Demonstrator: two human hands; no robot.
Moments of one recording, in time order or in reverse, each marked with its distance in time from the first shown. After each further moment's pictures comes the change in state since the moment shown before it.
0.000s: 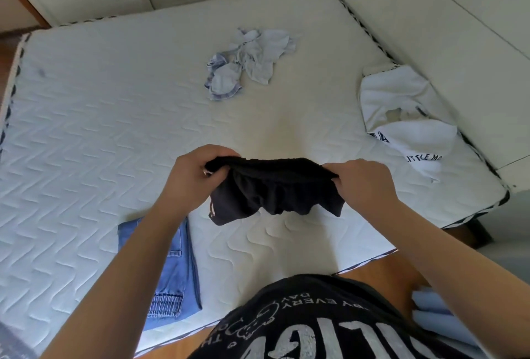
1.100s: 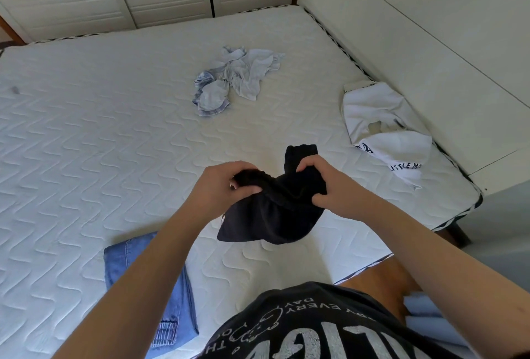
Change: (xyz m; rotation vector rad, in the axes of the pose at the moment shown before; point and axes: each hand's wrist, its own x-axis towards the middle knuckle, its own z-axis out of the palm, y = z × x) left_hand 0.020 -0.005 0.015 0.009 -0.192 -0.039; right_hand 0.003 -0.028 -0.027 1.048 -0.289 -0.103
